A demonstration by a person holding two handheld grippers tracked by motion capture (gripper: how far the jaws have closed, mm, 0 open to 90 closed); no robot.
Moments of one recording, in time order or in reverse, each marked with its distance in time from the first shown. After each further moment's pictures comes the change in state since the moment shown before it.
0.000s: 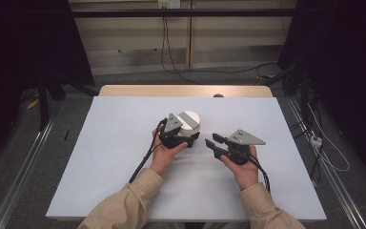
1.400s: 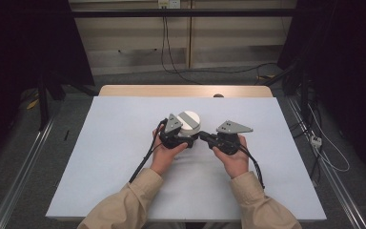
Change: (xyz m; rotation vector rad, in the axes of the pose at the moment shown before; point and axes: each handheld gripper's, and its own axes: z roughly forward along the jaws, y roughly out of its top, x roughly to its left) left arm 0.000 -0.001 0.001 0.001 -0.002 -0.001; right arm 0.004 0.021 0.029 0.070 0.066 -0.002
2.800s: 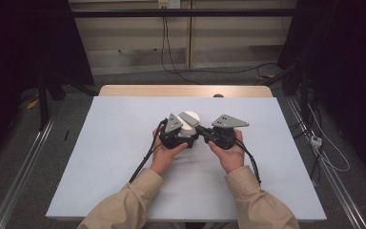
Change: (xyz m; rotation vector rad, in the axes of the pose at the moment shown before) left arm 0.000 0.000 0.000 0.011 0.003 0.011; right arm 0.005 0.020 0.007 -0.024 -0.006 -0.025
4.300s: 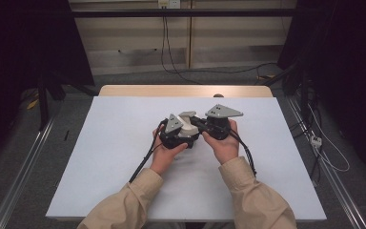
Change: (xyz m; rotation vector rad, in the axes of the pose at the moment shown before) left arm -0.001 0.000 0.001 -0.005 -0.001 -0.009; right arm 0.006 0.032 0.011 -0.020 -0.004 -0.024
